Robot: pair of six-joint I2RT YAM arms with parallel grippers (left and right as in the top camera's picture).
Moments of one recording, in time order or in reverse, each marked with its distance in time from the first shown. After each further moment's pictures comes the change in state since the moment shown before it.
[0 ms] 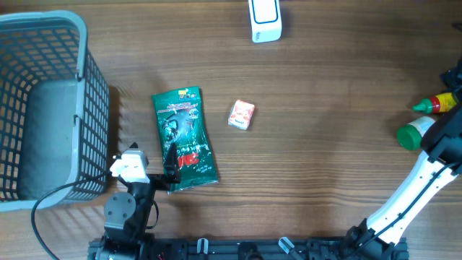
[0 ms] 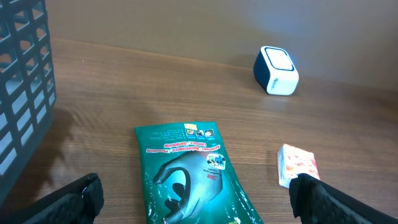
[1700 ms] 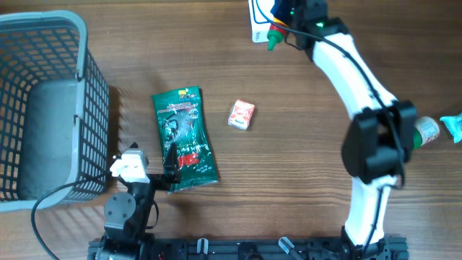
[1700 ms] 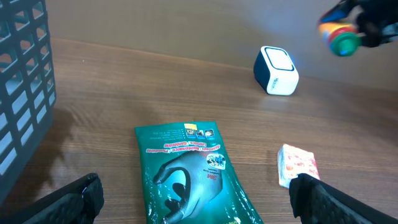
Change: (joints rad) left arm 0.000 0.000 0.000 0.000 0.000 0.000; right arm 0.880 -0.299 -0.271 0.729 -0.295 -0.018
